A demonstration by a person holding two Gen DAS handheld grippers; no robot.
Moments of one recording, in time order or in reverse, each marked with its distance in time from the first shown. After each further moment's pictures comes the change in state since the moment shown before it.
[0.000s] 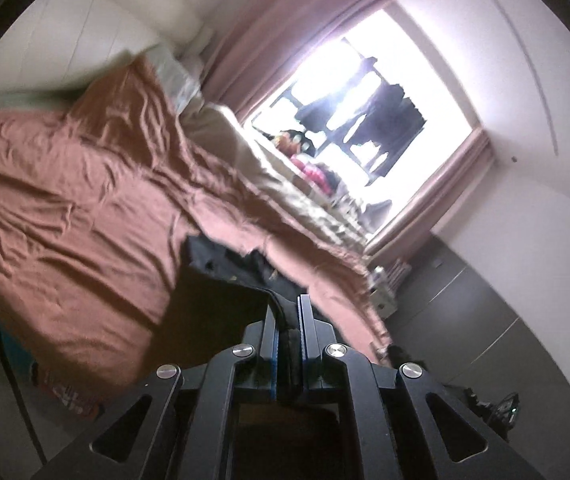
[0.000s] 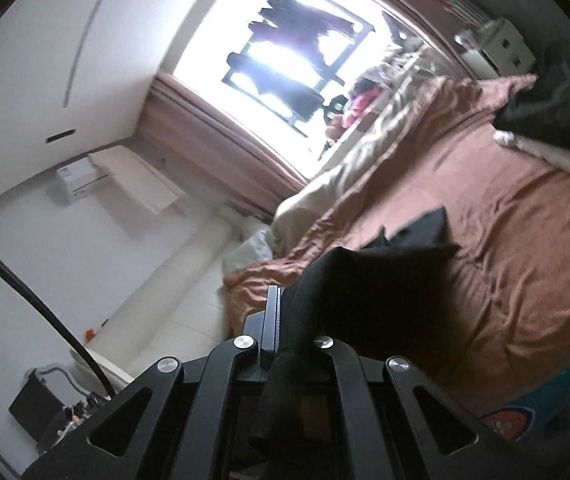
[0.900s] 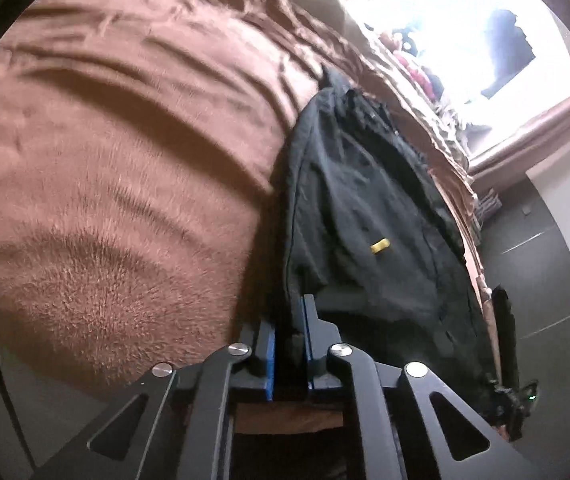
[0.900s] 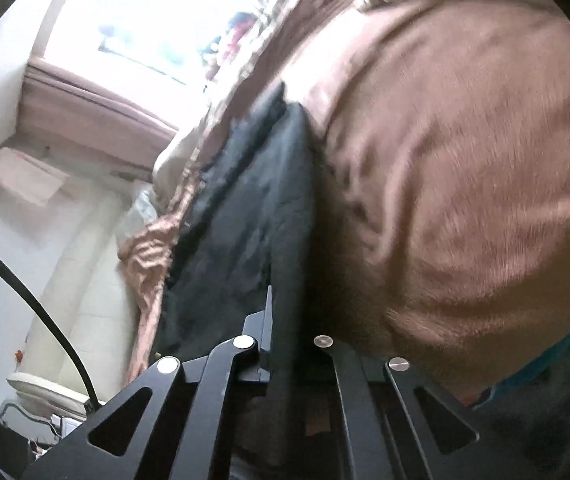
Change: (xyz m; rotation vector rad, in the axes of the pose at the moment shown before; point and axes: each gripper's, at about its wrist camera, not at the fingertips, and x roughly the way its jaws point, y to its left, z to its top) left arm 0.187 0.158 -0.103 -0.125 0.399 0.289; right arm 0.143 -0.170 -0.043 0.212 0.203 -0.315
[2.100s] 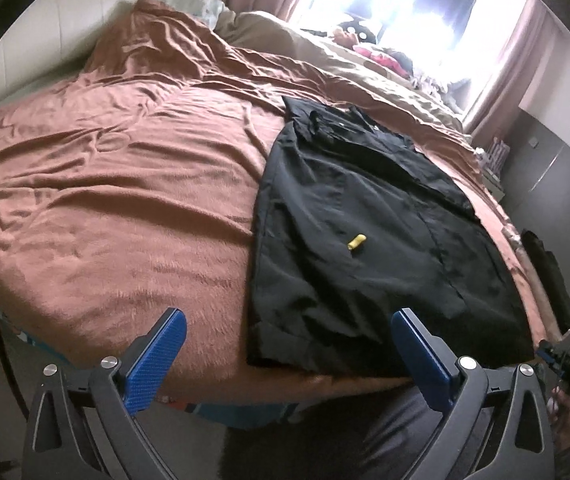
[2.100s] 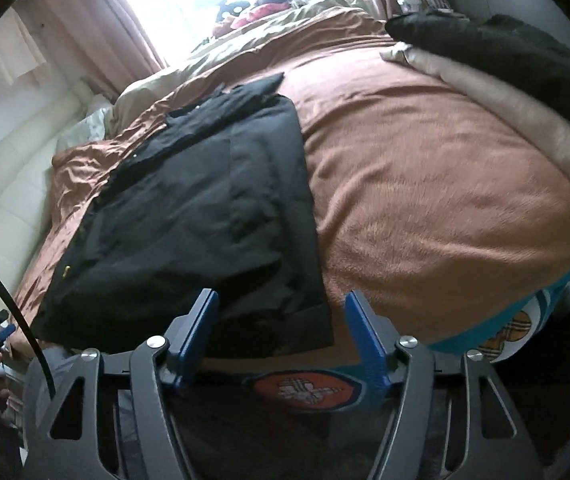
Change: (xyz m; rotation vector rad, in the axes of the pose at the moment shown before) left arm -0.041 -0.048 -0.012 0.319 -0.090 0.169; right arm -0.014 0.031 -0.006 -0.397 0.075 -0.346
